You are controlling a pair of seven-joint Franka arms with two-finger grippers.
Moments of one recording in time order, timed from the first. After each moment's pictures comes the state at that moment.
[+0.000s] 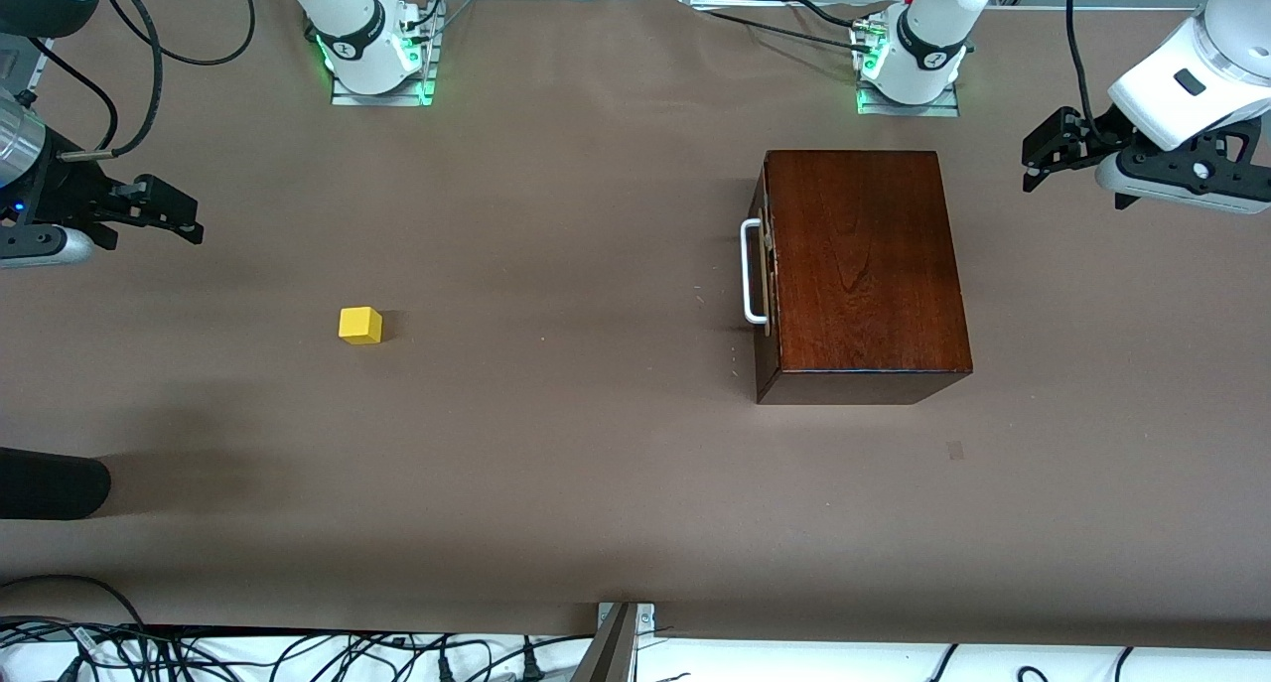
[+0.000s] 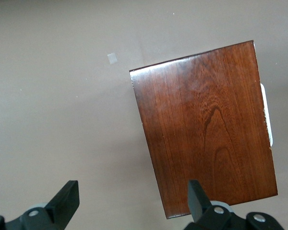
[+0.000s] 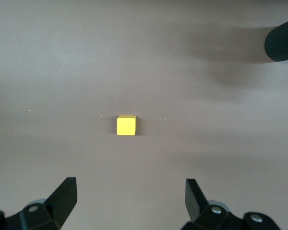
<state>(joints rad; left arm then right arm) -0.09 -0.05 -0.04 -1.62 0.02 1.53 0.08 0.19 0.06 -0.18 -1.60 0.02 1.65 -0.06</state>
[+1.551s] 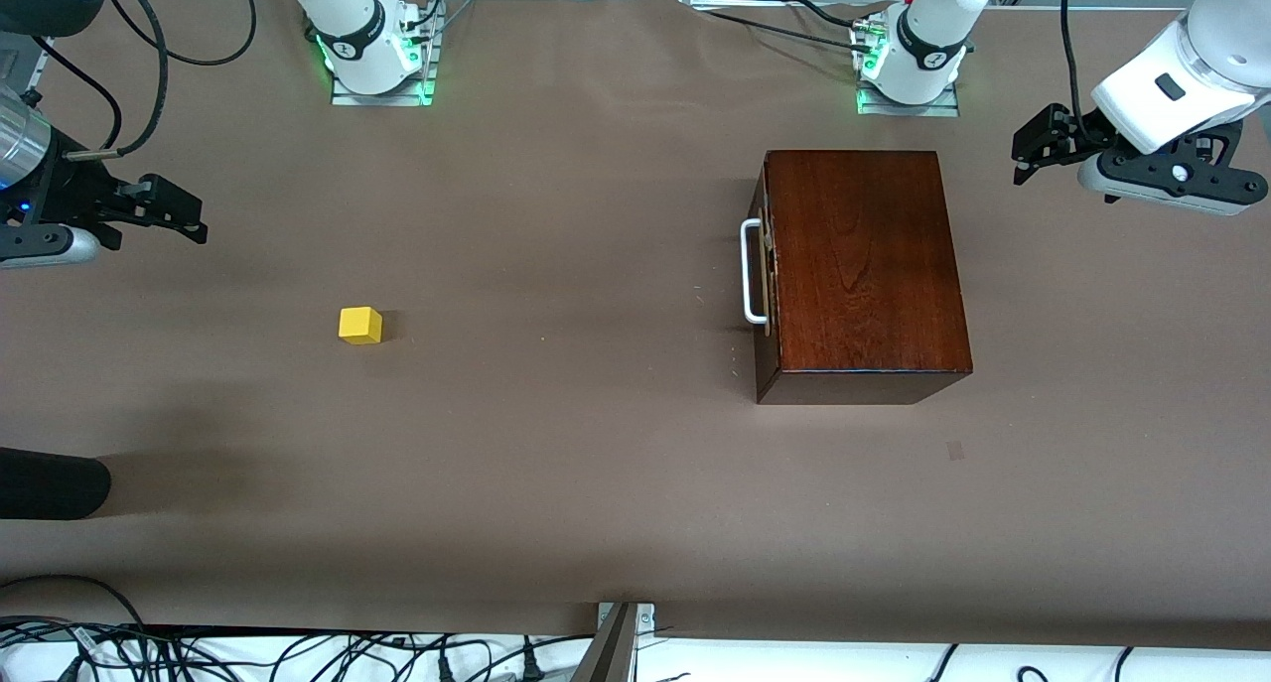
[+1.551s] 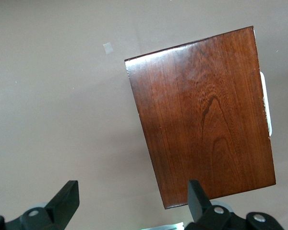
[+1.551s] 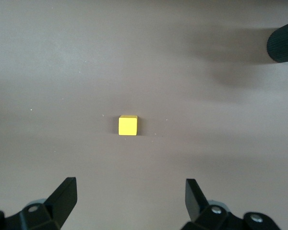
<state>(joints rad) -0.11 -0.04 -0.04 -1.61 0.02 1.49 0.08 0.20 0.06 -0.17 -1.60 0.02 1.65 -0.06</state>
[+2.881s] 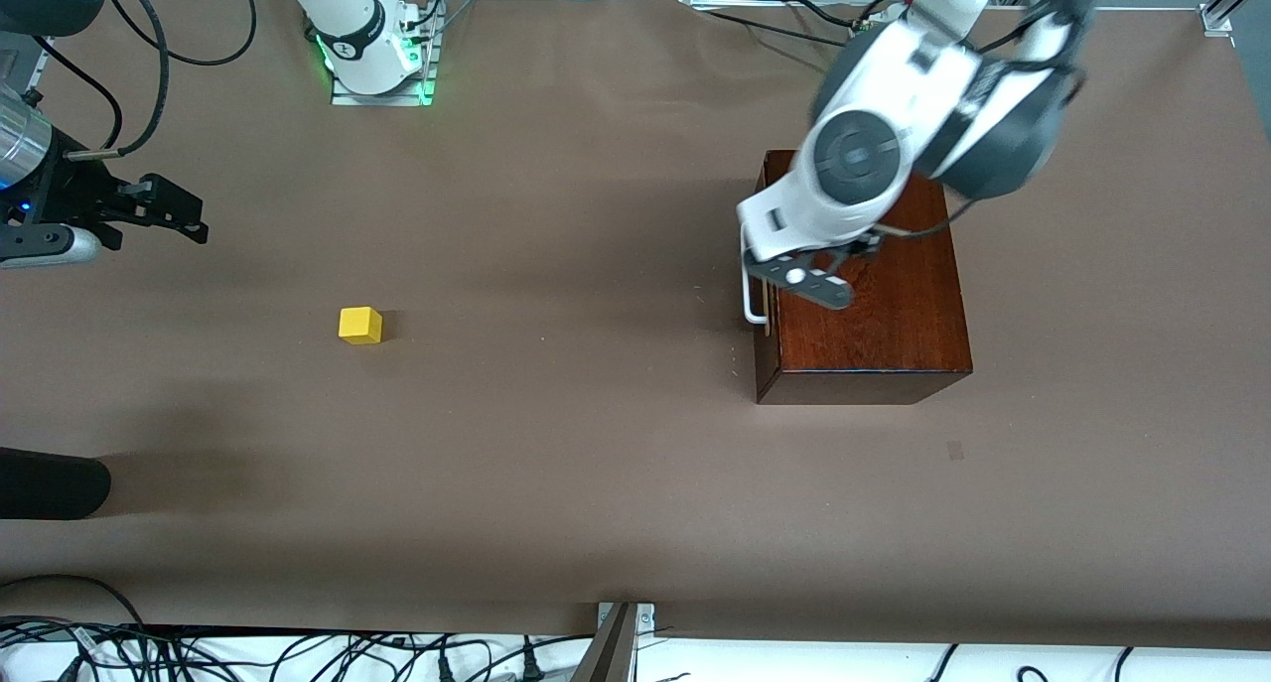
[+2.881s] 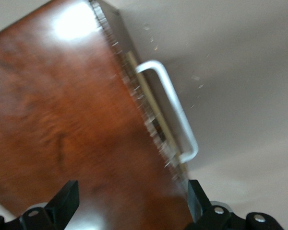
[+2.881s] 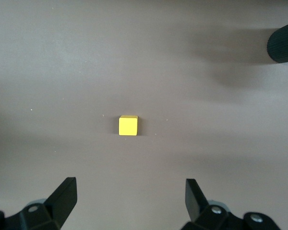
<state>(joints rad) -0.45 0.43 -0.13 -1.41 0.01 1.51 -0.19 0.20 0.06 -0.17 -1.60 0.02 1.65 -0.06</state>
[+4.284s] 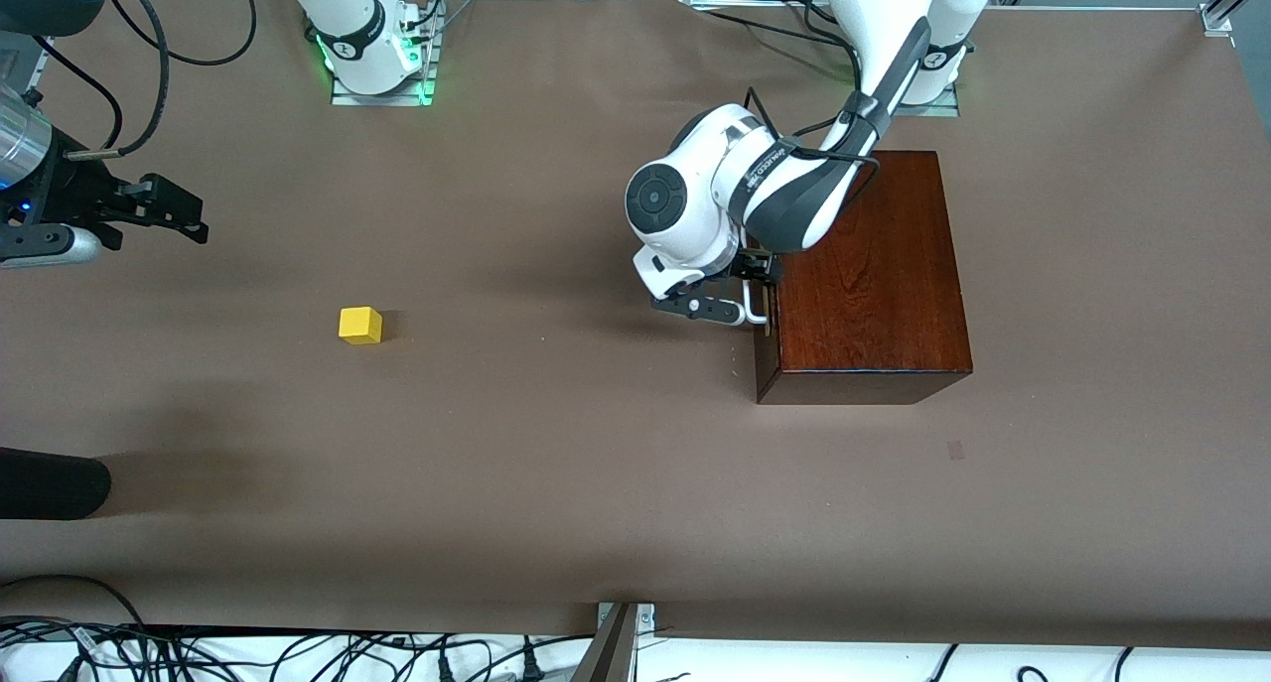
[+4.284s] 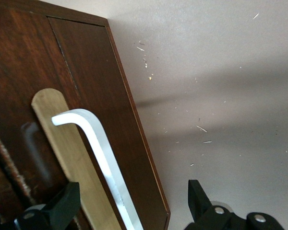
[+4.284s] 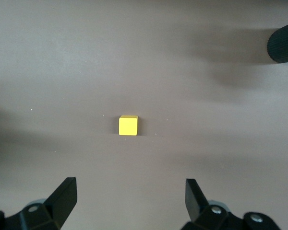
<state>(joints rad) -0.61 0.65 -0.12 -1.41 0.21 1.67 -0.55 0.20 0.06 -0.17 -1.60 0.02 1.65 -0.06</state>
